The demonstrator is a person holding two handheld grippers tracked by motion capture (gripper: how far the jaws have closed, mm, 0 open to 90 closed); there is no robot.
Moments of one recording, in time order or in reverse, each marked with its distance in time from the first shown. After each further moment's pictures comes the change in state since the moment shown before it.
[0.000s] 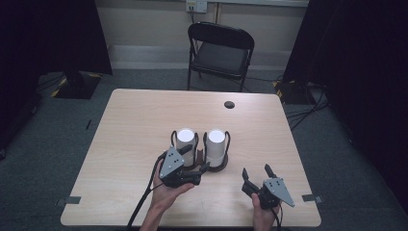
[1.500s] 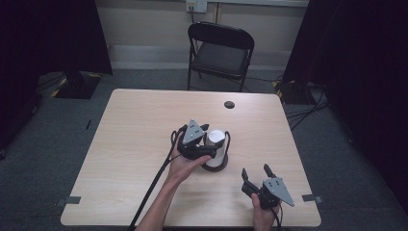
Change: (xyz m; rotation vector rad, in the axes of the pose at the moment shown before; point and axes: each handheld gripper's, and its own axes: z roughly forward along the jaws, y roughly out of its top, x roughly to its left) left arm 0.025 0.037 0.077 0.064 -0.039 0.003; right arm 0.000 0.000 0.000 0.005 0.017 -0.008
